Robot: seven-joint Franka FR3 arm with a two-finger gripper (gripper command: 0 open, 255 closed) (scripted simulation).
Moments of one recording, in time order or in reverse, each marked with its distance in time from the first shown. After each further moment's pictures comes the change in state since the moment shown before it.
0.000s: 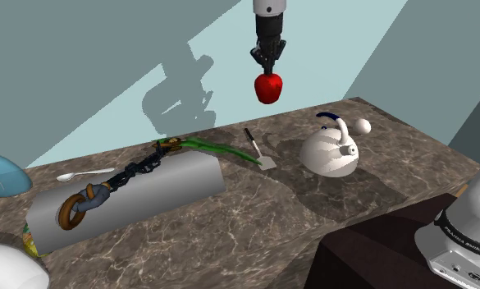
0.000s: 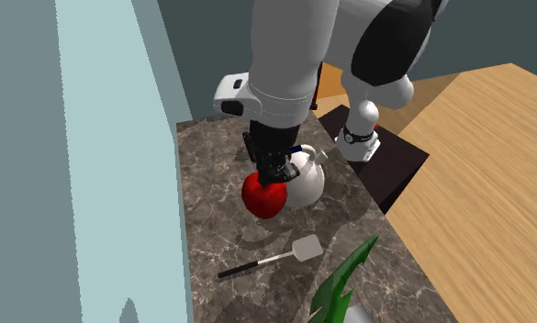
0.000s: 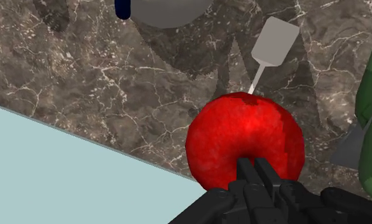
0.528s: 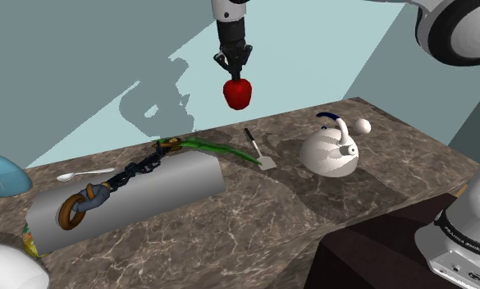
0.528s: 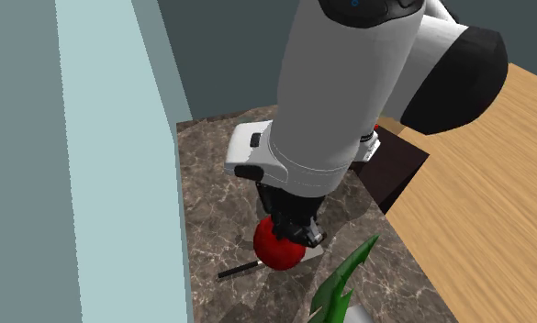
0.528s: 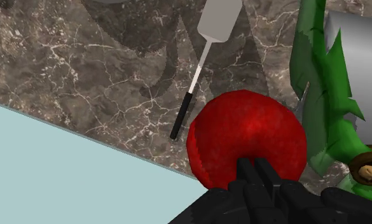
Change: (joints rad) arm 0.135 0.325 0.042 0.470 -0.070 -0.163 0.135
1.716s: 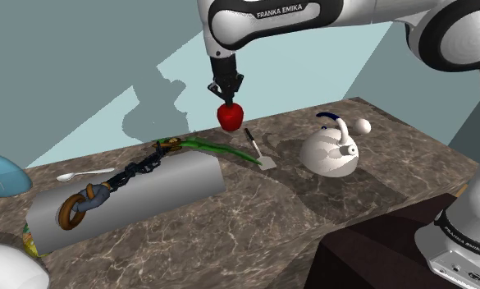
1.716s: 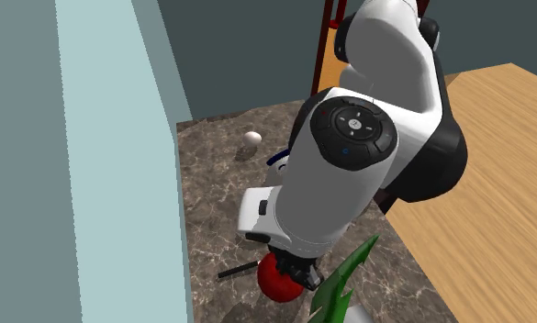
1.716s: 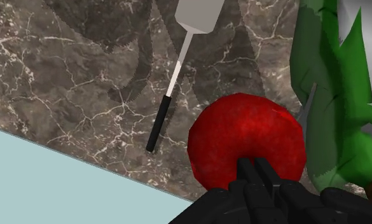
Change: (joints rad) arm 0.017 0.041 0.005 -0.155 -0.012 0.189 0.056
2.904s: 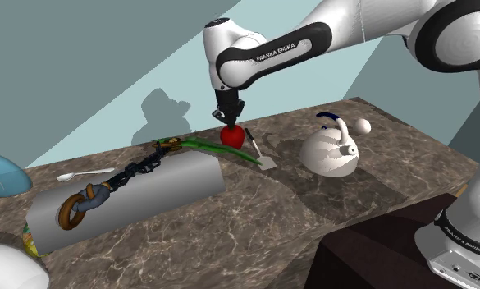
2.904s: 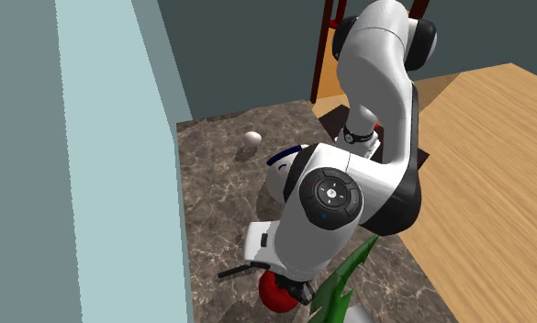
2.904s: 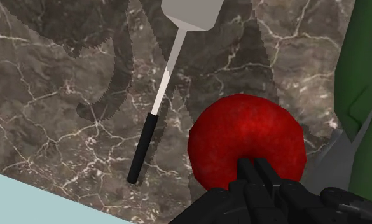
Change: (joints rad) arm -0.012 0.012 -0.005 -0.224 -0.012 0.234 0.033
